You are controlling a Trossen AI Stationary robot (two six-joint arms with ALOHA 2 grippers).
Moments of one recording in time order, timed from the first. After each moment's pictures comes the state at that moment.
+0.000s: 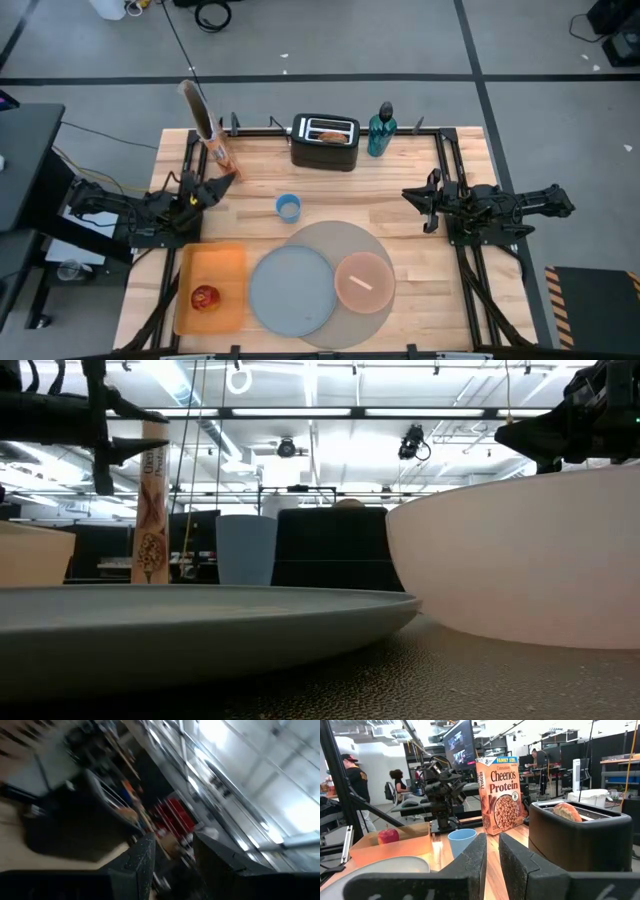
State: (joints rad) left arm -0.21 0.14 0.01 0.44 -0.90 -0.82; right arm 0.13 0.00 0.01 0.14 0.36 0.05
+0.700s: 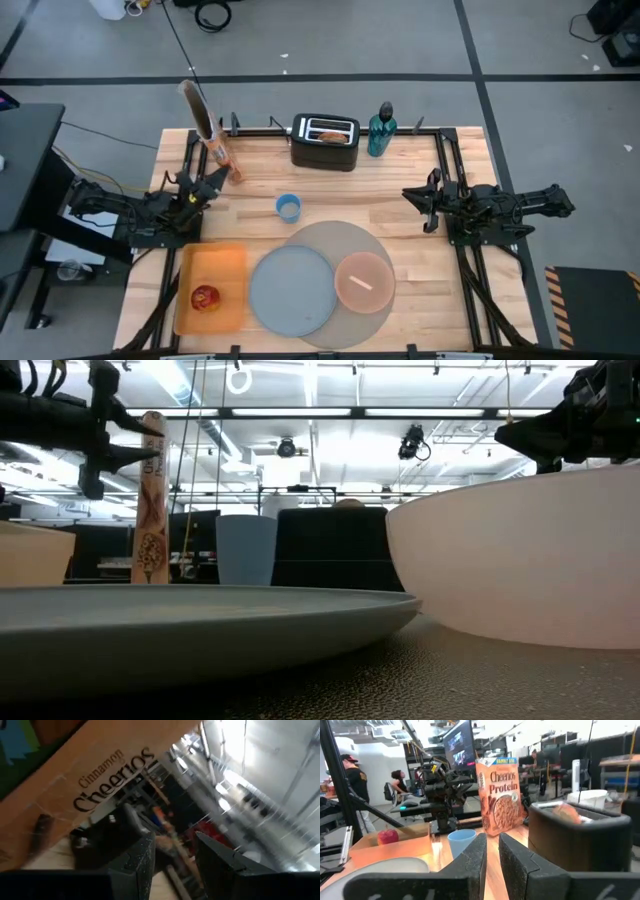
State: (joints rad) left arm -0.21 0.14 0.01 0.47 -1.08 -0.74; right arm 0.12 0.00 0.01 0.16 0.38 0.03
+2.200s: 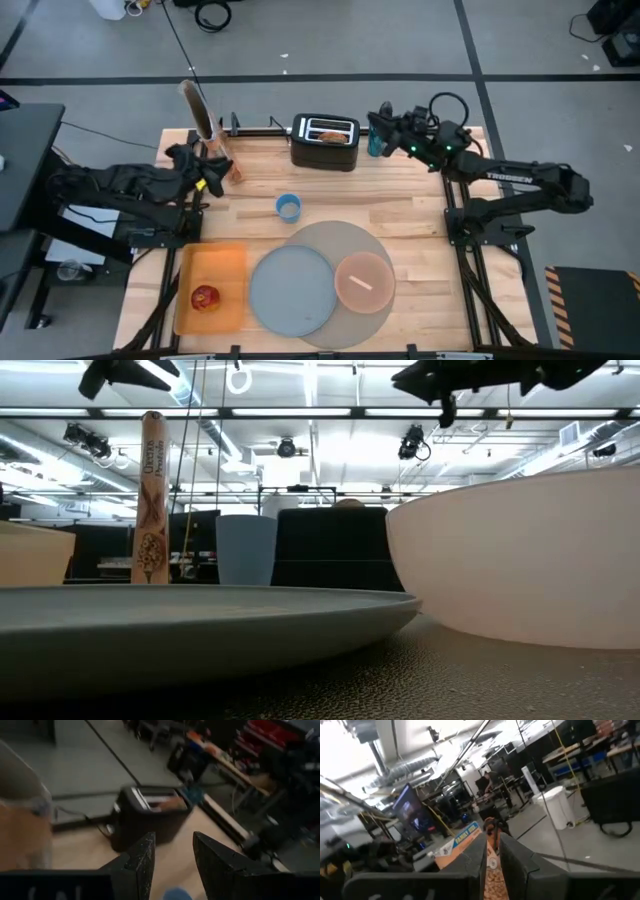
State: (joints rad) left arm -0.21 0.64 0.90 -0.71 -0.88 -0.87; right arm -0.37 1.05 0.74 0.55 0.19 0.48
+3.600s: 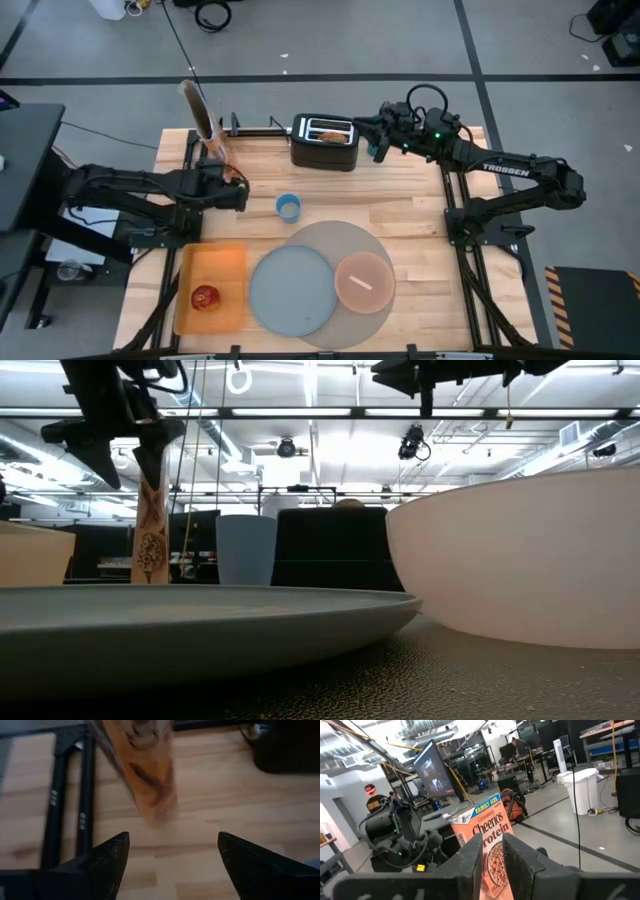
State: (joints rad) left arm -0.04 1.08 0.89 -1.26 -0.70 -1.45; right arm -0.39 1.13 0.90 0.34 -0.05 0.35
